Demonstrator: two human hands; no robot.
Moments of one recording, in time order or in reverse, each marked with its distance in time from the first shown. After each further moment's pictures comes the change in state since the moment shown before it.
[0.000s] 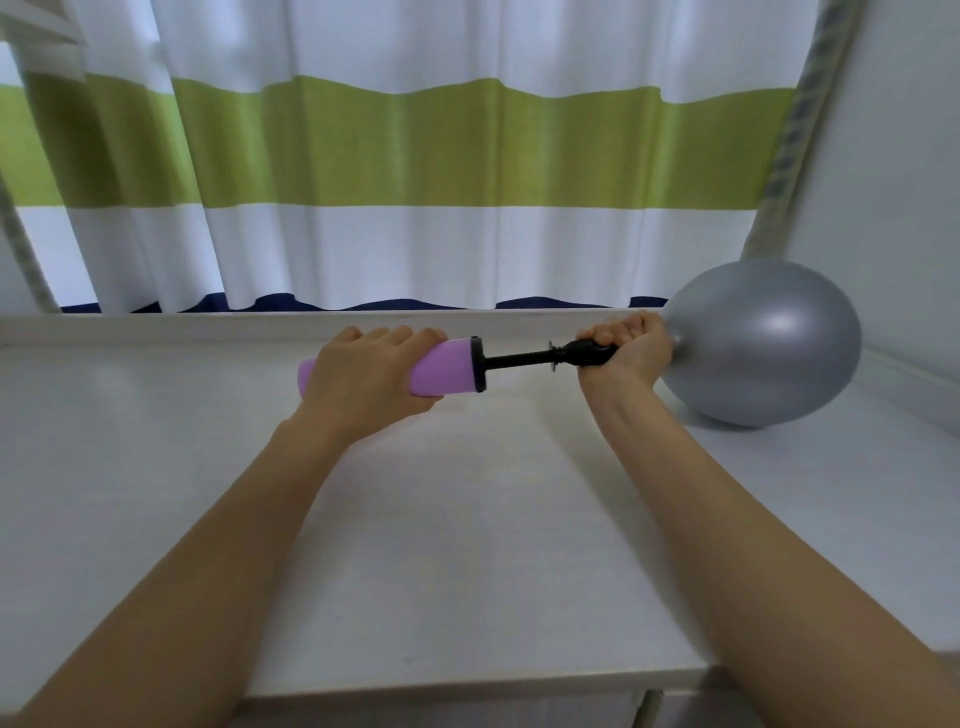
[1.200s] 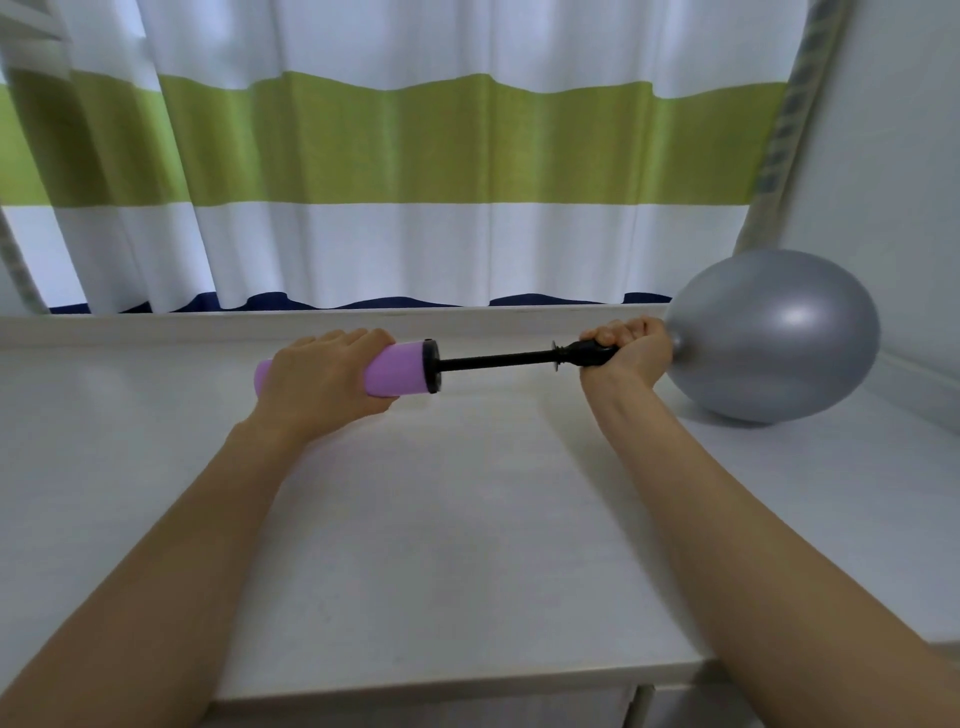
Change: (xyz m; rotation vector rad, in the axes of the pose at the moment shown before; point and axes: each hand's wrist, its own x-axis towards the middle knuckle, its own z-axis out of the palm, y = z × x) left_hand -0.012 -0.026 0.000 -0.038 -0.031 -0.149; right_hand 0.010 -0.005 -0.008 -0.004 0.057 -0.035
